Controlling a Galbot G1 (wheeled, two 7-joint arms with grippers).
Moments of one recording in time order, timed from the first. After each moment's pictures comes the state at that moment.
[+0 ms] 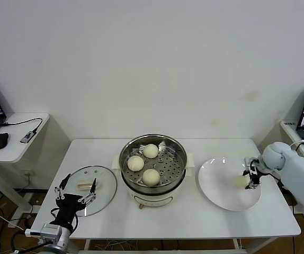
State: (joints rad) left arm 1.63 -1.13 -0.56 -2.19 -0.15 0.13 -0.16; right arm -0.18 0.68 -0.52 1.05 -0.29 -0.17 -1.08
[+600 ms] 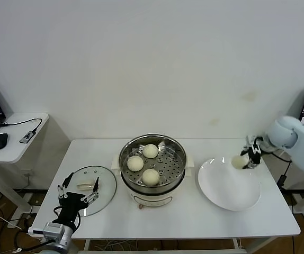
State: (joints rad) left arm 1.61 -1.12 -0.53 -2.18 -0.15 0.13 -0.16; right arm 0.24 0.56 -0.88 1.32 -0.01 -0.29 -1.08
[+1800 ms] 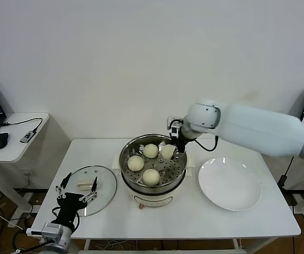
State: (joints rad) left arm 1.62 -1.15 -0.55 -2.19 -0.15 0.13 -0.16; right arm 0.54 1.00 -1.29 1.43 0.59 -0.70 -0.73
